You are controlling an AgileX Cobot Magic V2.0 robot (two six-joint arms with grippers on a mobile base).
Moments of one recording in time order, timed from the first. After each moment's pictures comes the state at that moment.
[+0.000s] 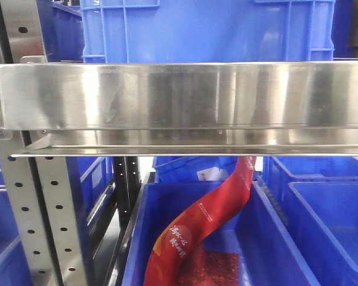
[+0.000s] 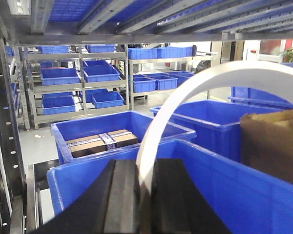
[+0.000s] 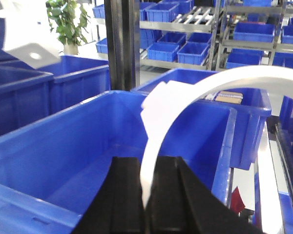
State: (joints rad) left arm -0.45 1.38 -1.37 -0.10 -0.02 0.14; right arm 0.17 1.09 -1.15 0.48 0.24 -0.44
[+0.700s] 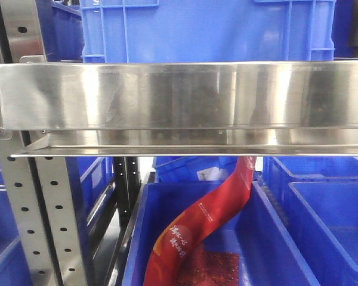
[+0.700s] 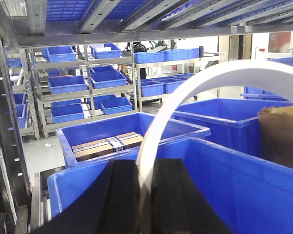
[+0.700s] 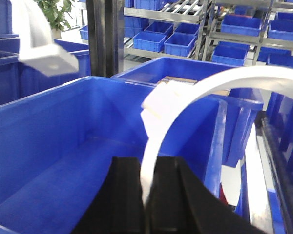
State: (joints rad) left arm -0.45 1.53 -1.37 -0.05 -0.19 0.14; right arm 0.17 1.23 -1.15 0.47 0.13 -0.49
